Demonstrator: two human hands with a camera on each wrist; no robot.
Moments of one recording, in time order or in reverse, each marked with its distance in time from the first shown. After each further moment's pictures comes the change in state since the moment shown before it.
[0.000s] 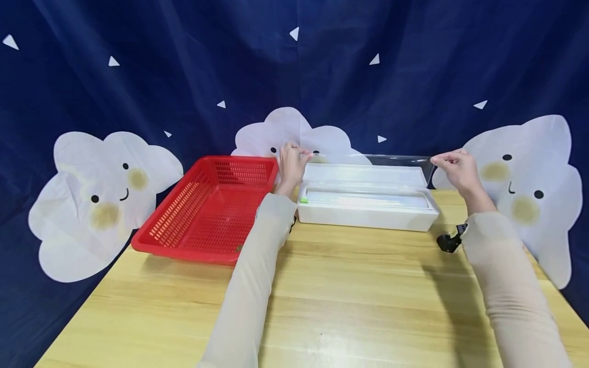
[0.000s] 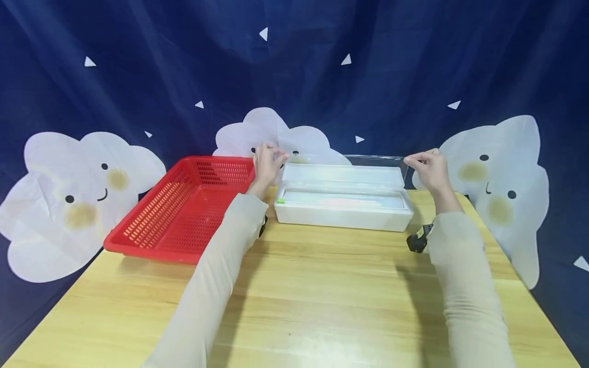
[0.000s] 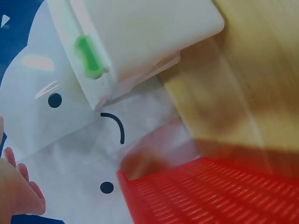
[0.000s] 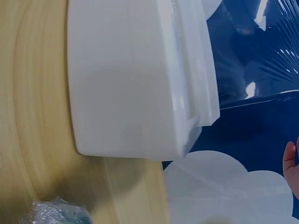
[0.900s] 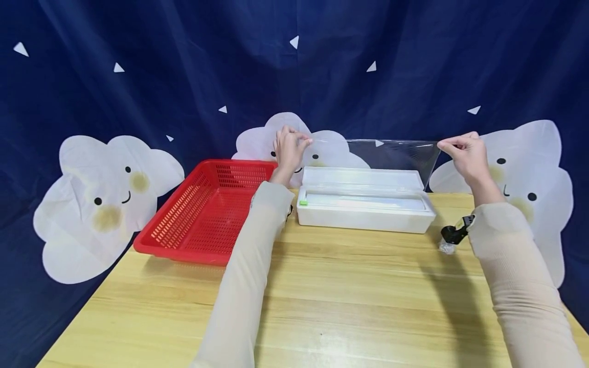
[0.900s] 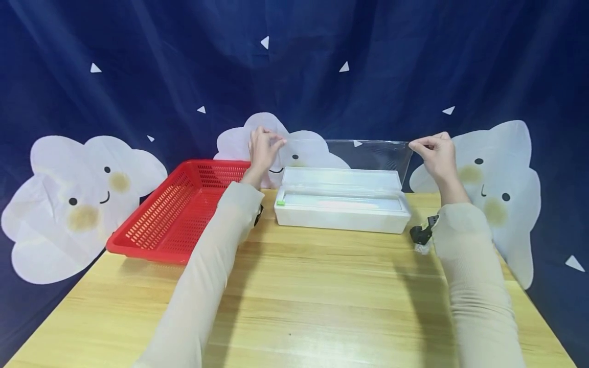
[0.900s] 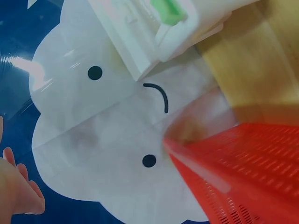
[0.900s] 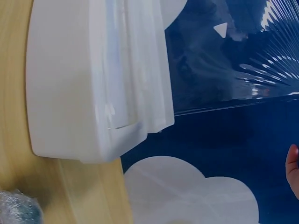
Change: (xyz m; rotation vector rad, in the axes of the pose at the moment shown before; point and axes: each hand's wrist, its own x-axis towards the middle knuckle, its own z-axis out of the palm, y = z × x) left_hand 0.020 0.026 -0.037 0.021 0.052 0.086; right_hand 0.015 -0.041 -0.018 0.007 0.123 -0.075
